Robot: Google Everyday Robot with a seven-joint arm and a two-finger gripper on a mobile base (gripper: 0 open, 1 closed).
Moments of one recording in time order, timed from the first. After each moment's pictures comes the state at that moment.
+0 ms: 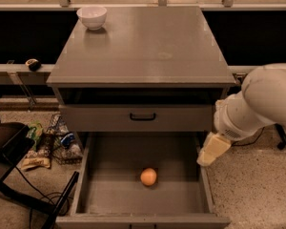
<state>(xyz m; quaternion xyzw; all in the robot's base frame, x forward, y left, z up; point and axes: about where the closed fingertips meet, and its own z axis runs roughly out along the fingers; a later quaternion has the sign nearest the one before) 0.484 -0.194 0.776 -0.54 0.81 -0.05 0.21</state>
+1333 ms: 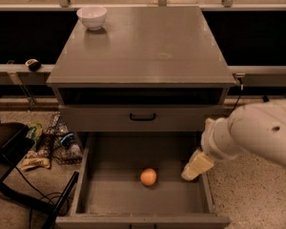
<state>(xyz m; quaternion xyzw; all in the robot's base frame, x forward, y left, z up) 0.476 -0.168 0.719 -0.50 0.83 -0.02 0.24</state>
